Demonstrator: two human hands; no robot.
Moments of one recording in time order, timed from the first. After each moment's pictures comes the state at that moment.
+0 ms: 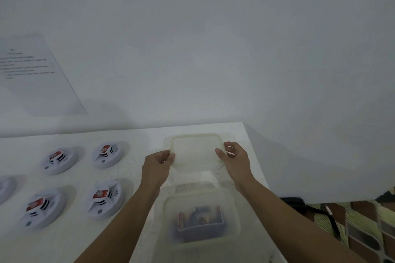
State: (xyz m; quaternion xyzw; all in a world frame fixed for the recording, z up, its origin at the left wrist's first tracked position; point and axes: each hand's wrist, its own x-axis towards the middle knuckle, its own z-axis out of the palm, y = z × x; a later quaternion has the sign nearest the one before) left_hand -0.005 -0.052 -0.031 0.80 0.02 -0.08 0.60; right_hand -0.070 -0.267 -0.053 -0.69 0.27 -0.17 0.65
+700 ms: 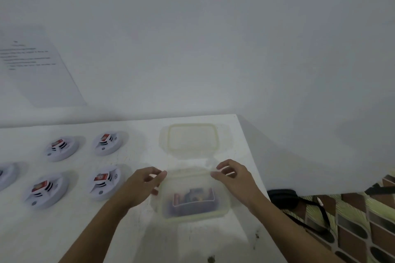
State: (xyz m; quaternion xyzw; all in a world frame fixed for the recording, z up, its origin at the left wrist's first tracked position) left_hand -0.068 0.009 -0.020 0.87 -0.10 -0.22 0.43; right_hand -0.177 -0.248 -0.035 -0.78 0.21 -0.04 0.58
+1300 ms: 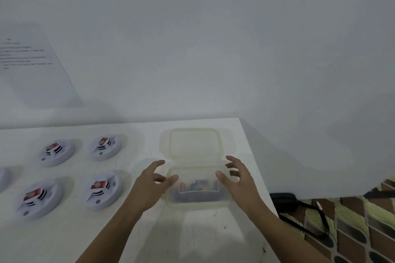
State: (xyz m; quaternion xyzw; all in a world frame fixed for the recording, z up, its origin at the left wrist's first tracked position) left_hand -0.060 -0.011 -0.026 0.86 -0.08 -0.18 0.47; right_hand -0.155 -0.246 -0.053 -0.77 0.22 -0.12 0.59
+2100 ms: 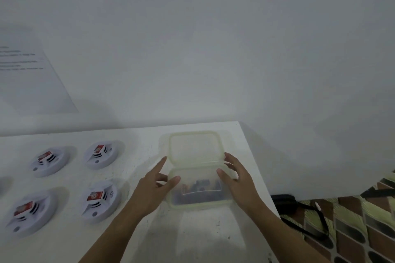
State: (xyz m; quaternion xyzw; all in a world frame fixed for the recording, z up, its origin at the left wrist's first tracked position) left_hand -0.030 -0.016 -0.044 0.87 -0.16 -0.18 0.44; right_hand -0.128 -0.256 -0.066 -0.78 0.18 -0.15 0.58
